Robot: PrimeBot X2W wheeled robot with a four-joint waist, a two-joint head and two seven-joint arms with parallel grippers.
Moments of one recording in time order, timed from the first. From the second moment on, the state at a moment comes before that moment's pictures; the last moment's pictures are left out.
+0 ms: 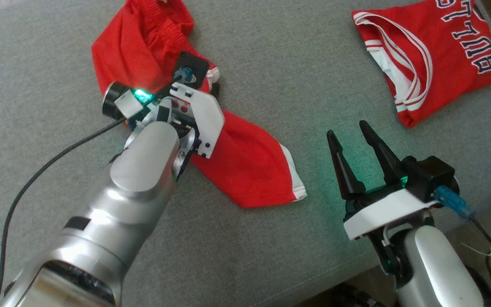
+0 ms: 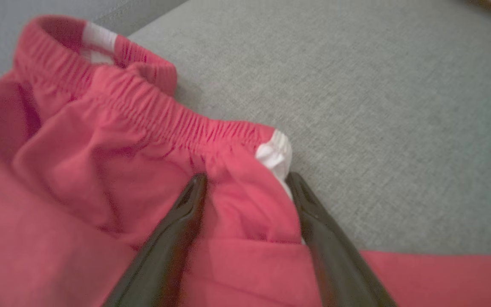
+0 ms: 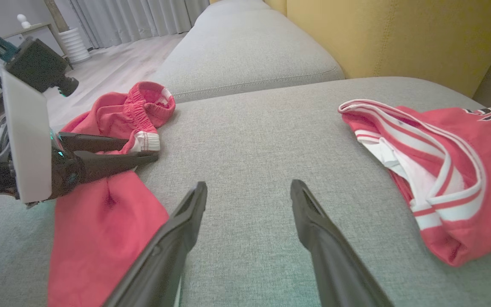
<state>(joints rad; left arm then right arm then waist) -0.92 0.04 -0.68 0.84 -0.32 0.06 0.36 -0.18 -0.06 0.25 0.10 0.21 0.12 -0.03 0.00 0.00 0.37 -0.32</state>
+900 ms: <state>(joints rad) -0.75 0.04 -0.44 0.15 -1.17 0.01 -0.26 -0.19 -0.06 0.21 0.09 0.21 0.12 -0.01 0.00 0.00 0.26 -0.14</state>
